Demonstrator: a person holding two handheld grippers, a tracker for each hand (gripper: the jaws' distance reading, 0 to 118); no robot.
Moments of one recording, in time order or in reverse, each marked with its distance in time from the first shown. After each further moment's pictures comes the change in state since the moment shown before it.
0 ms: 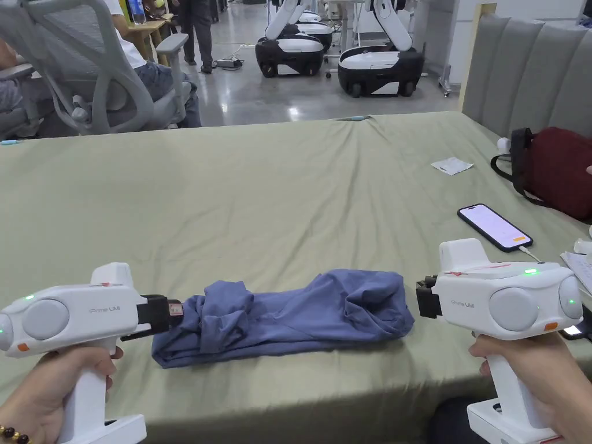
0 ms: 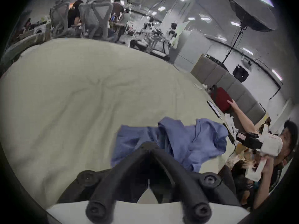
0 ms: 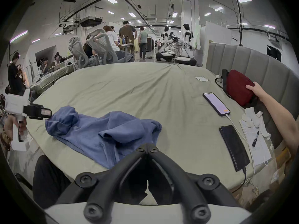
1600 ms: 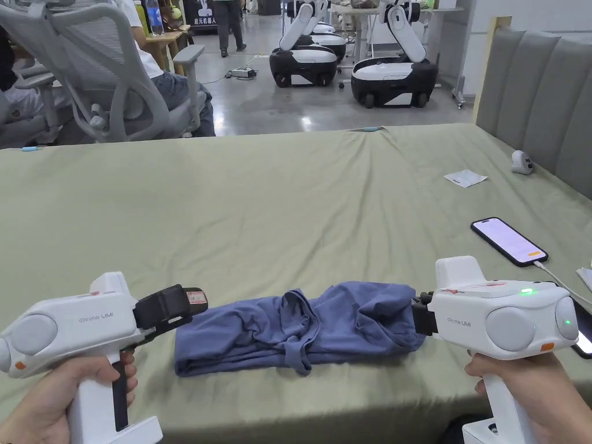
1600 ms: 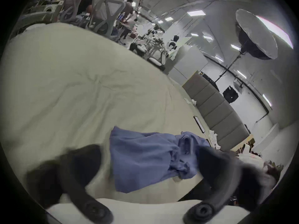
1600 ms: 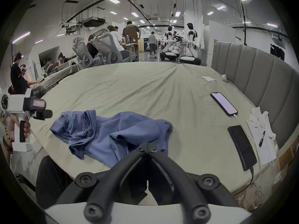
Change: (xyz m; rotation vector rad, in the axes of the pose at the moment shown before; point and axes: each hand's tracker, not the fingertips) left arm -0.017 -0.007 0.022 0.065 -0.101 0.205; right arm -0.015 0.001 -0.006 -0.001 0.046 0.003
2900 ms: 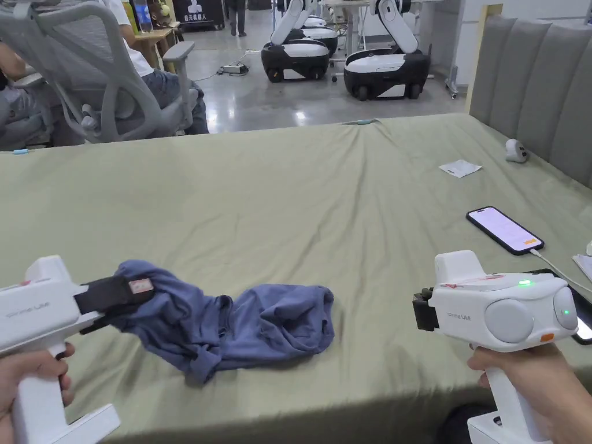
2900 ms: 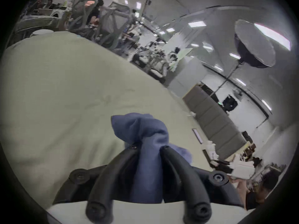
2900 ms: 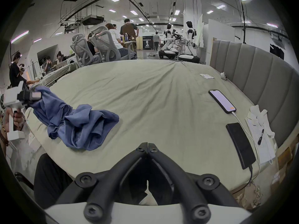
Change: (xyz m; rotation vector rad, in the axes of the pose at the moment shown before) left arm 0.015 0.031 0.054 0.133 -0.069 -0.063; right arm 0.004 -0.004 -0.002 -0.021 -0.015 0.004
